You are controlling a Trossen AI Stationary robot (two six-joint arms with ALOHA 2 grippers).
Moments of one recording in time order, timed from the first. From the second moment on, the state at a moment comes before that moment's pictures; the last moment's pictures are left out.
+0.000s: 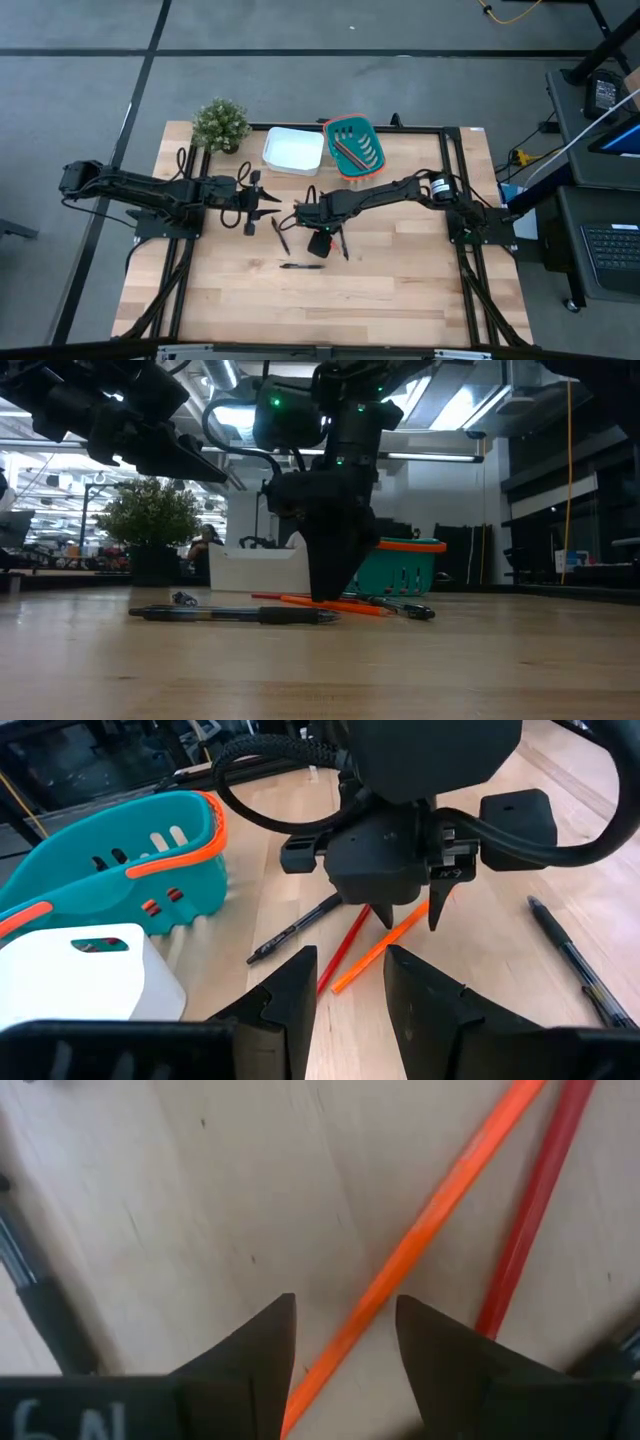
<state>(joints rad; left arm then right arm) 0.03 0.90 0.31 0.21 -0.05 0.22 0.06 2.23 1.71 -0.84 -0.05 0.43</state>
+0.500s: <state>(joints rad) 0.03 0.90 0.31 0.21 -0.05 0.22 0.05 2.26 1.68 -0.82 -0.03 0.41</state>
